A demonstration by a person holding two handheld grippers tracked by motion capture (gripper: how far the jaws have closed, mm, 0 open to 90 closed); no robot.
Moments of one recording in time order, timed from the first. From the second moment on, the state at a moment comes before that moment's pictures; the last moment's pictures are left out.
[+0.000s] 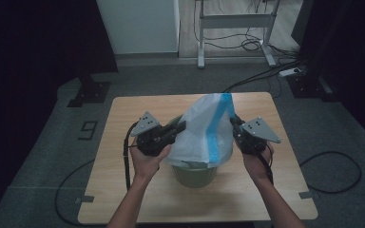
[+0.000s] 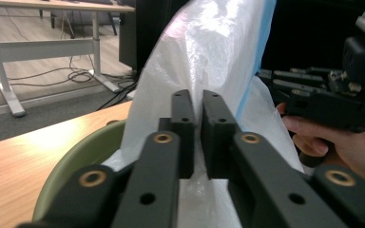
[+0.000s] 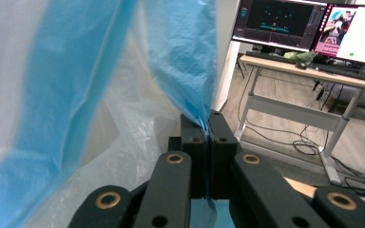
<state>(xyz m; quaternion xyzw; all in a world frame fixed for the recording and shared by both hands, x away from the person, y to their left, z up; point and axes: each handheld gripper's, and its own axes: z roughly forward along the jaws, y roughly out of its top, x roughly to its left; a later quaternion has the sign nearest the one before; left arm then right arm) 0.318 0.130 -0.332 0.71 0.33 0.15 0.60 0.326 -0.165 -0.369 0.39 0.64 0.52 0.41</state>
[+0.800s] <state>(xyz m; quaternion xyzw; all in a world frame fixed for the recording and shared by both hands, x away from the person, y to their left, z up) 0.325 0.144 -0.352 0.69 0.37 0.09 0.62 0.279 -0.201 -0.365 0.36 0.61 0.63 0.33</state>
